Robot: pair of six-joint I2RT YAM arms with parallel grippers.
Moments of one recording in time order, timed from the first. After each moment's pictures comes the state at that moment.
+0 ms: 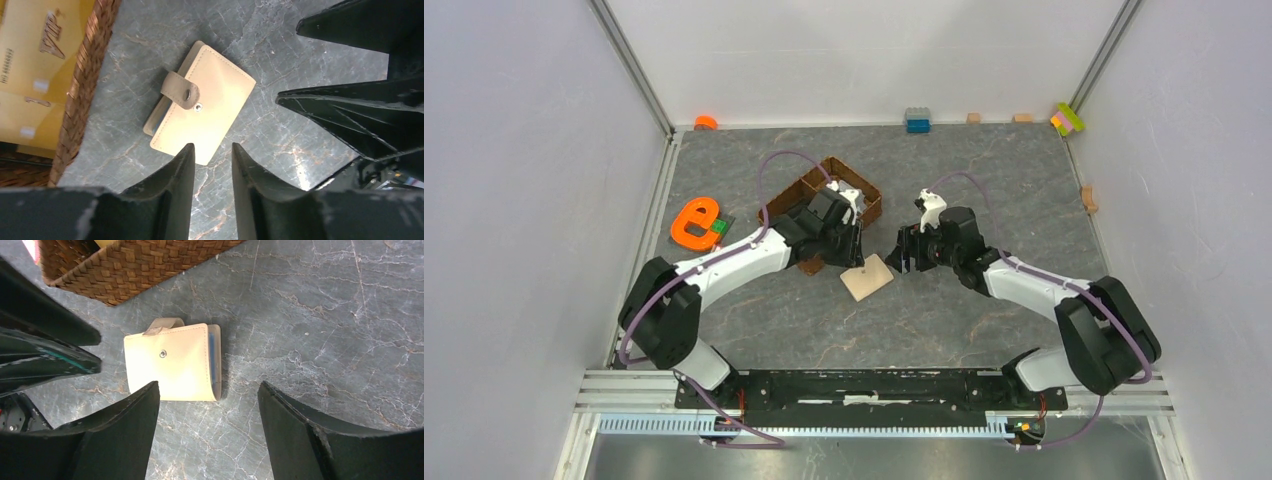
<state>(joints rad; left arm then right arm) -0.70 1.56 1.05 -0.39 0.13 -0.47 0.50 1.39 0.62 0.18 -0.31 0.31</state>
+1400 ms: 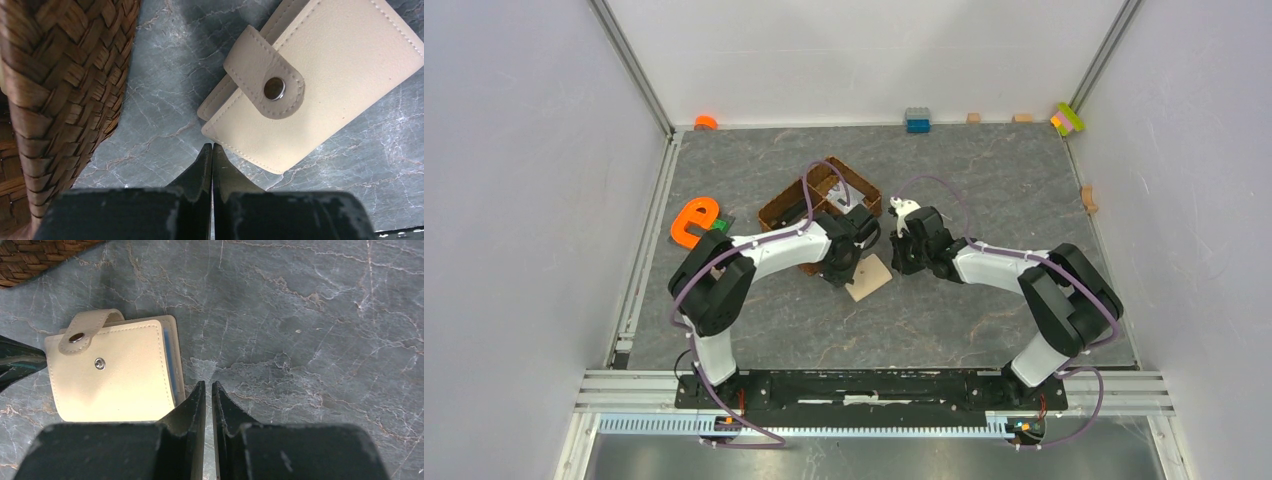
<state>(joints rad) -0.81 1.83 1.23 -0.73 -0.14 -0.41 0.62 1.63 0.79 0.02 -0.07 0.23</state>
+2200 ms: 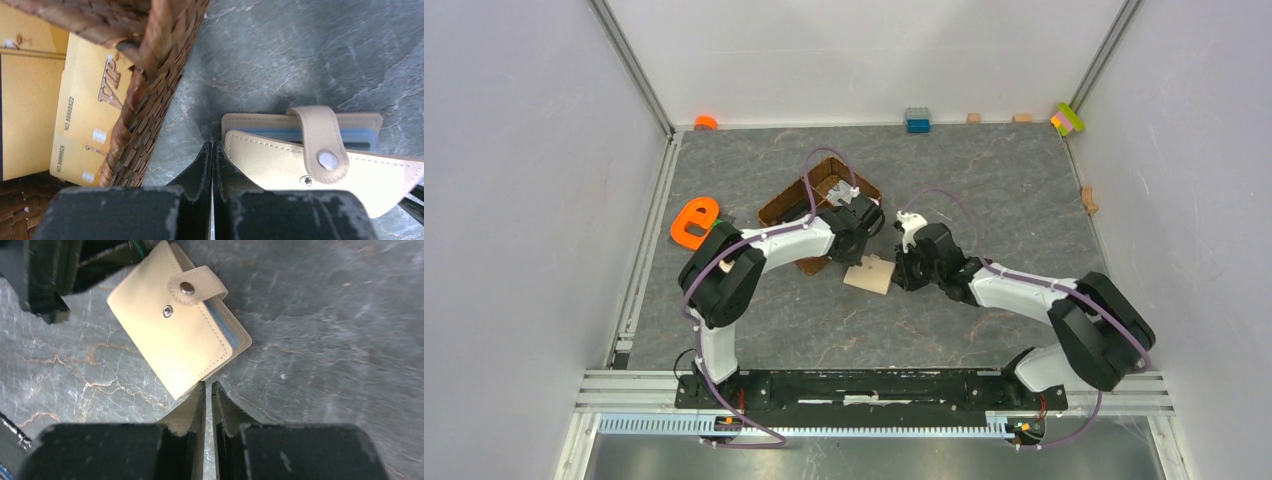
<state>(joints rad) -0.77 1.90 1.27 -0.53 -0.23 -0.36 0.67 1.46 0.63 0.06 -0.13 0.28</state>
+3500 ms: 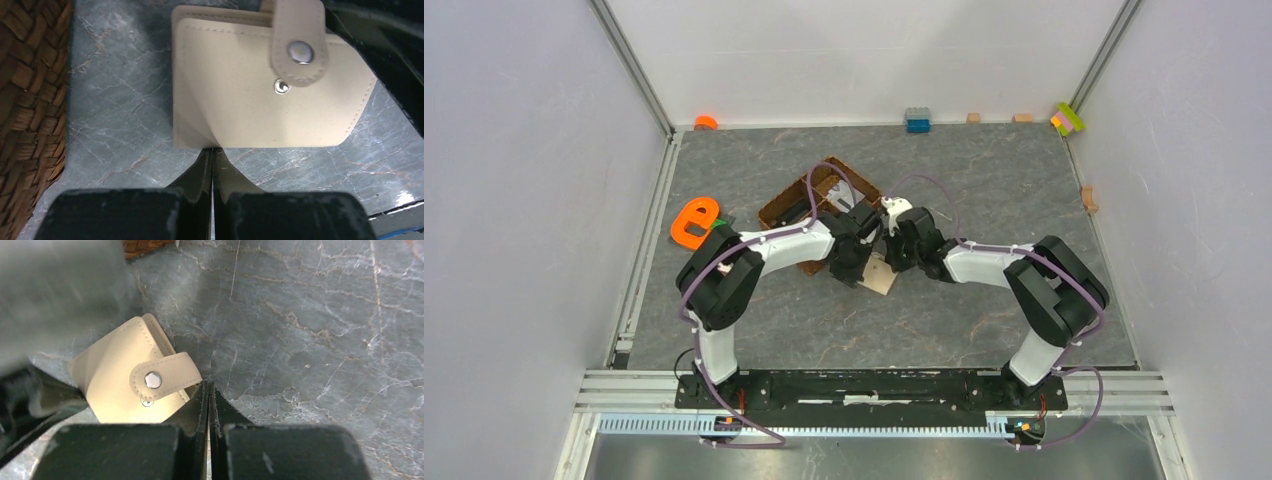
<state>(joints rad) -0.80 1.89 1.25 -0.63 -0.02 -0.42 0.65 1.70 0.81 0.11 -0.01 0.20</state>
